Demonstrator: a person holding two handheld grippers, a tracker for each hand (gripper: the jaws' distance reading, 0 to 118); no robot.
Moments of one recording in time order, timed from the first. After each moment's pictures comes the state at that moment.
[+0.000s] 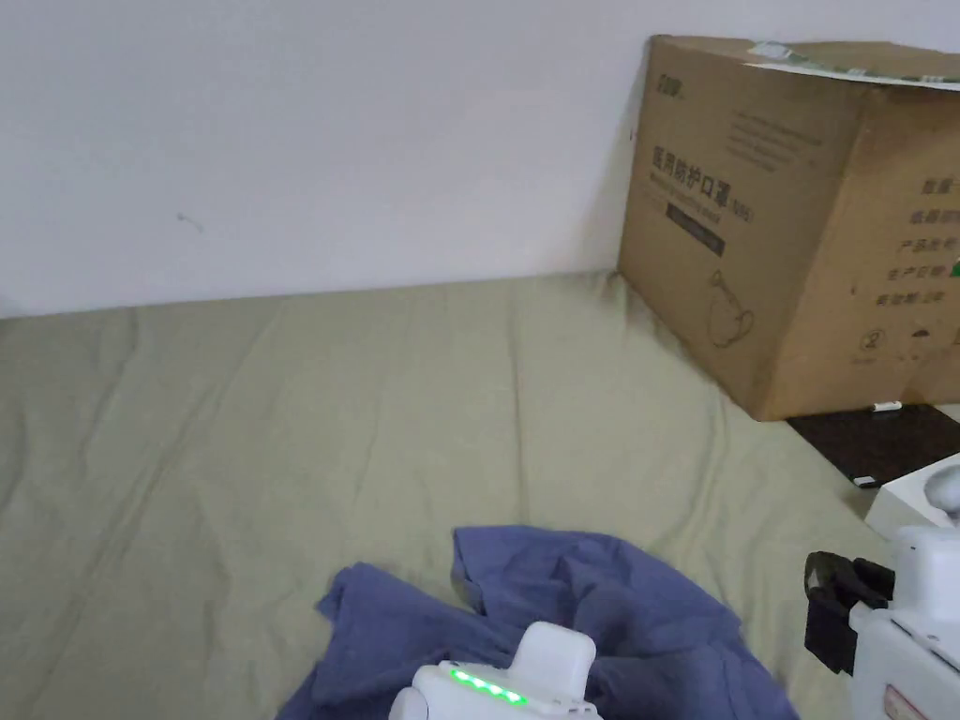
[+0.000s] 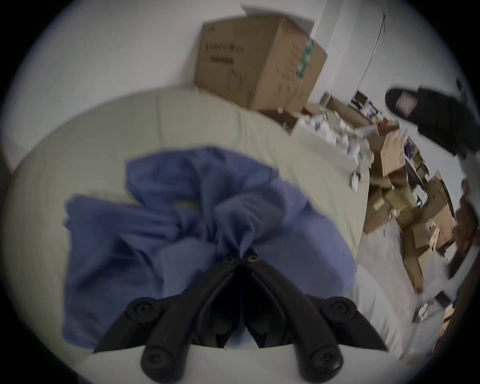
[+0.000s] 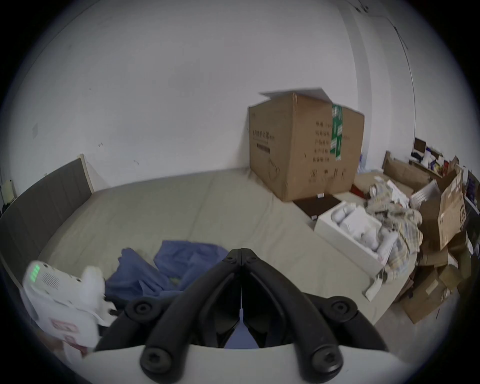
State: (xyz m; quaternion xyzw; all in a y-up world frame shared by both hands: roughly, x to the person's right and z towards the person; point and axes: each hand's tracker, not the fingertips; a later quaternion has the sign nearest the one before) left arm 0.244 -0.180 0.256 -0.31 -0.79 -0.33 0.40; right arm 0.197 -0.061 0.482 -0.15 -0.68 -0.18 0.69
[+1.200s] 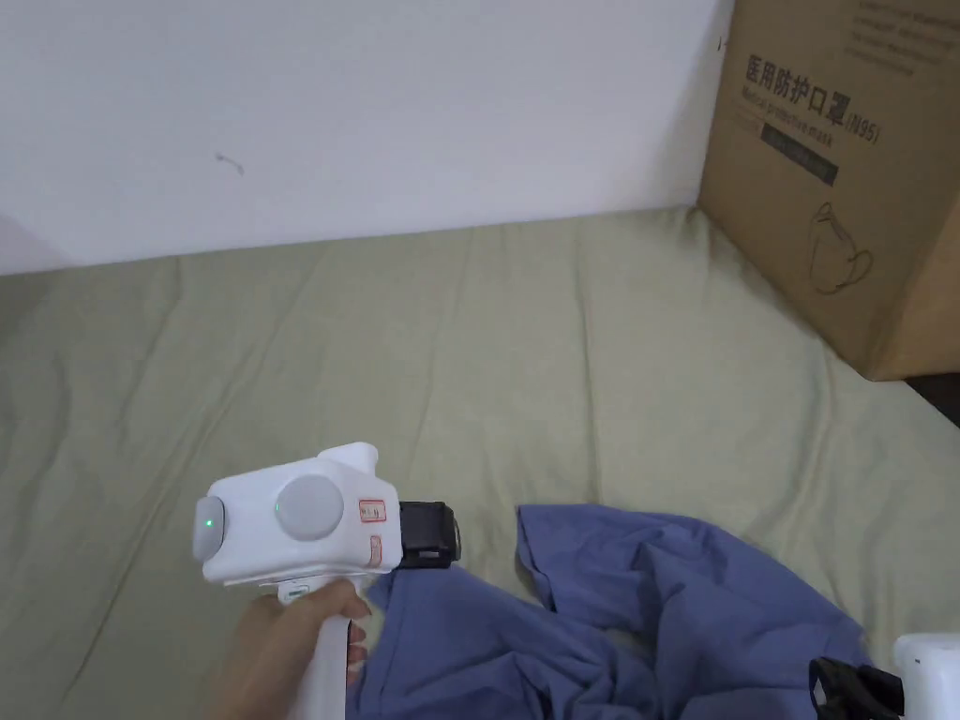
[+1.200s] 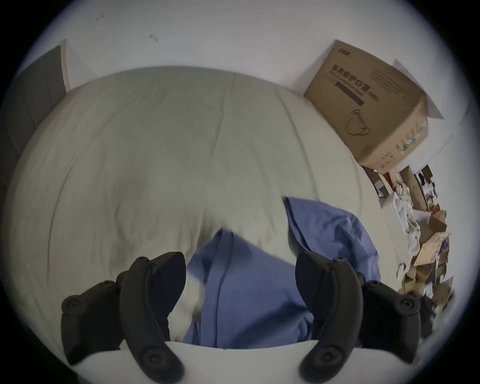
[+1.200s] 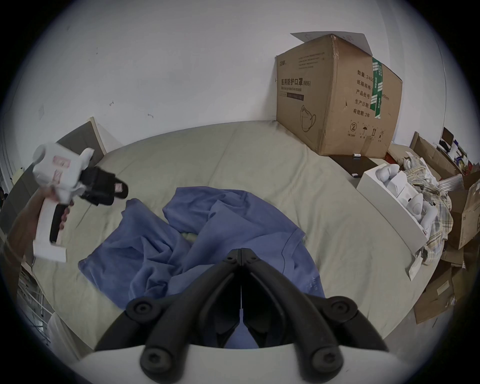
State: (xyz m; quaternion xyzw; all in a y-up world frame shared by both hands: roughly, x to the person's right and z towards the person) left arm 0.411 -0.158 0.061 -0.45 -0.64 -0.24 0.58; right arm 0.234 -0.134 0.439 -0.24 -0.61 -0.24 0.71
